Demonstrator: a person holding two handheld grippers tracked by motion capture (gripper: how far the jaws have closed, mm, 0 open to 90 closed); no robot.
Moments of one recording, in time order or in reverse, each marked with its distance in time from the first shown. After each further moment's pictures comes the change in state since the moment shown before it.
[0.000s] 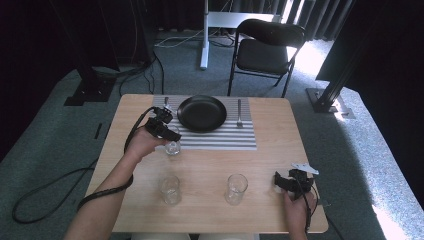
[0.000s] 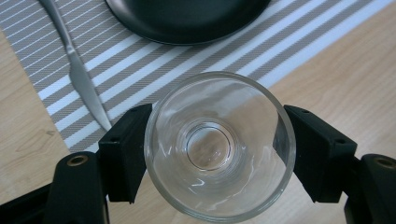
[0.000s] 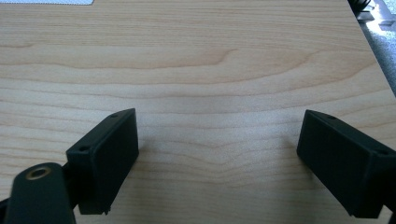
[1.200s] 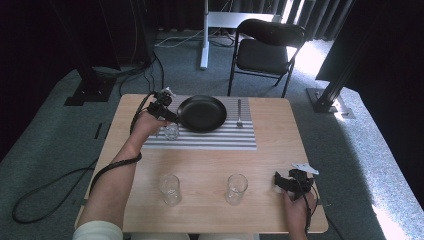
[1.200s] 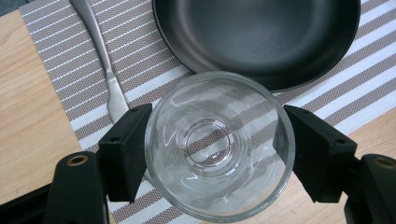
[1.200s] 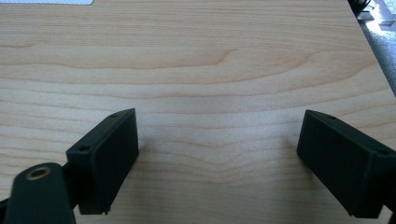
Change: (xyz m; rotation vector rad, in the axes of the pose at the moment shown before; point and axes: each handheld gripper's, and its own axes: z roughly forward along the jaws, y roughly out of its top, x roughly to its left) left arm 0.051 0.045 0.043 0.045 0.033 -0.088; right arm 0.000 0.000 0.000 0.000 0.000 0.000
